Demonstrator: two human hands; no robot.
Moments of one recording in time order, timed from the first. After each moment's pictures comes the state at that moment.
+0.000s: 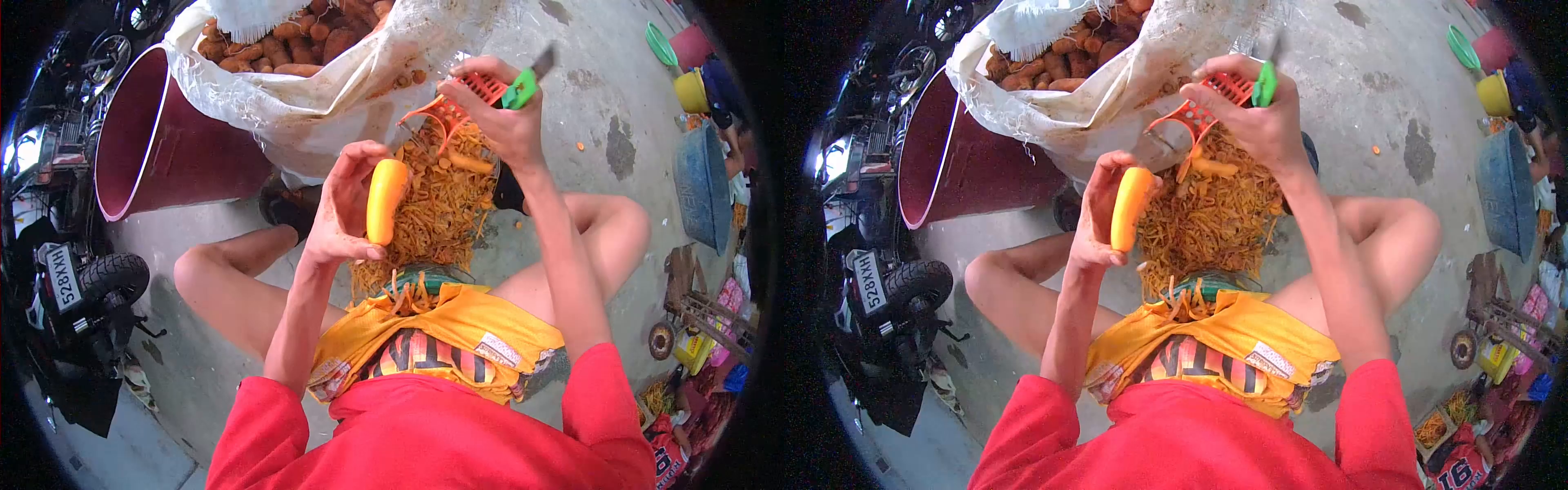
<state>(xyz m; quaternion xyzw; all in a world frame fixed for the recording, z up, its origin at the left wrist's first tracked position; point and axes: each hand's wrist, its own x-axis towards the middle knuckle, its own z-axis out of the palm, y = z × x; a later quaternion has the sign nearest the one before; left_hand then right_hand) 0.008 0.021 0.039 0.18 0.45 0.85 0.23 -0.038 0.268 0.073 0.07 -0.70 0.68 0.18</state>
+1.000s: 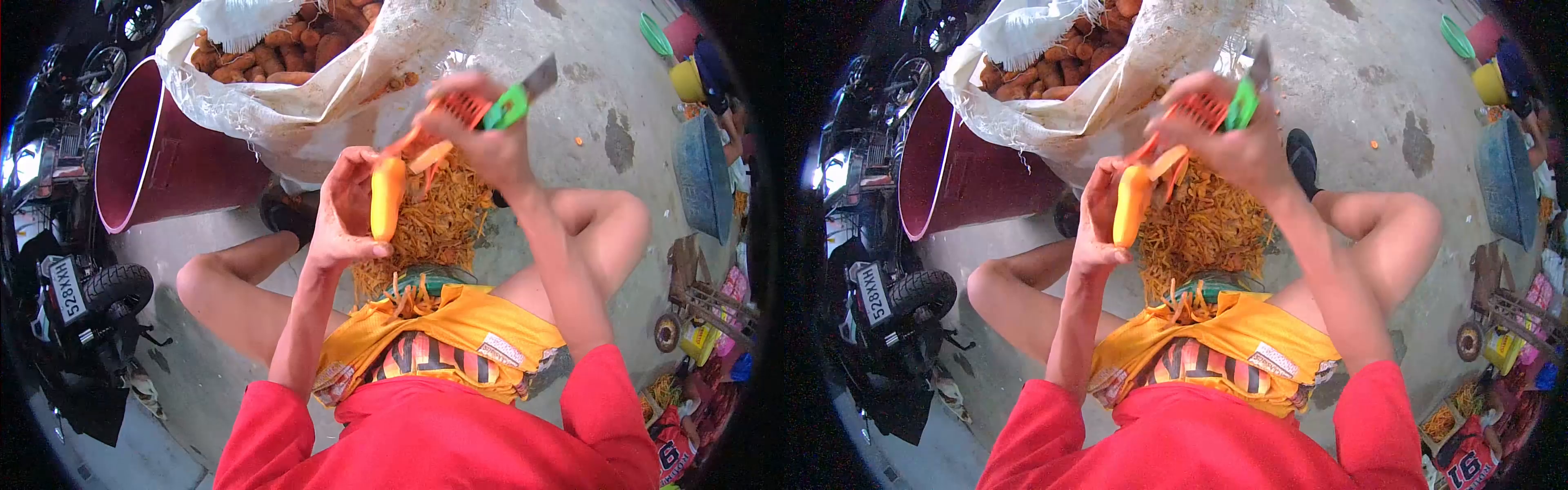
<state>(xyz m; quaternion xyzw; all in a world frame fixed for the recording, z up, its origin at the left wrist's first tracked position) 0.006 0.023 0.034 0.16 0.46 0.85 0.22 -0.020 0.254 0.070 0.13 -0.70 0.67 0.18</state>
